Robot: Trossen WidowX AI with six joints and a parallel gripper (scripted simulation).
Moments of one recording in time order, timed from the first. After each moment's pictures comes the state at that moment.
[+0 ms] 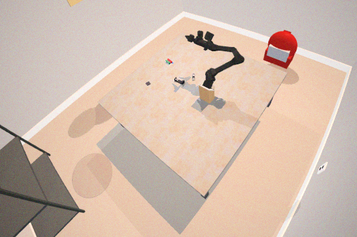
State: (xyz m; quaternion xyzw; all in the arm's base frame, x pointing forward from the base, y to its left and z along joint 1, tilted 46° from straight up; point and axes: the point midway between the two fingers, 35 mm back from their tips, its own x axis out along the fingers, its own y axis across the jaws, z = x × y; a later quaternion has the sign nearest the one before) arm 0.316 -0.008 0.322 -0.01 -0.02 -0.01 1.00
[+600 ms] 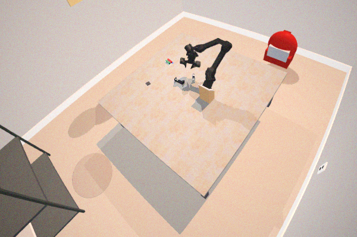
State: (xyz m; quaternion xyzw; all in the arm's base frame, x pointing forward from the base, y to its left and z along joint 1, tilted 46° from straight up) arm 0.287 -0.105 0.088 0.11 0.40 -0.42 0.81
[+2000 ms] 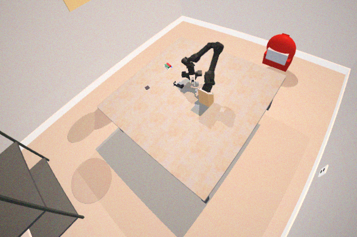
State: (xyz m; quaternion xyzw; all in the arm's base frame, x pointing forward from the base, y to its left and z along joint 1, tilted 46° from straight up) arm 0.245 -0.161 0.032 0.05 0.45 -0.55 0.70
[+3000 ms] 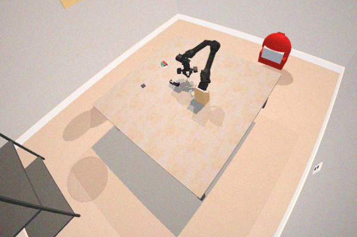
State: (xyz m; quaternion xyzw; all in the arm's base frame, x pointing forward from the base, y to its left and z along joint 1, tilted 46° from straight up) arm 0.242 -0.135 0.047 0.04 0.46 -0.55 0.69
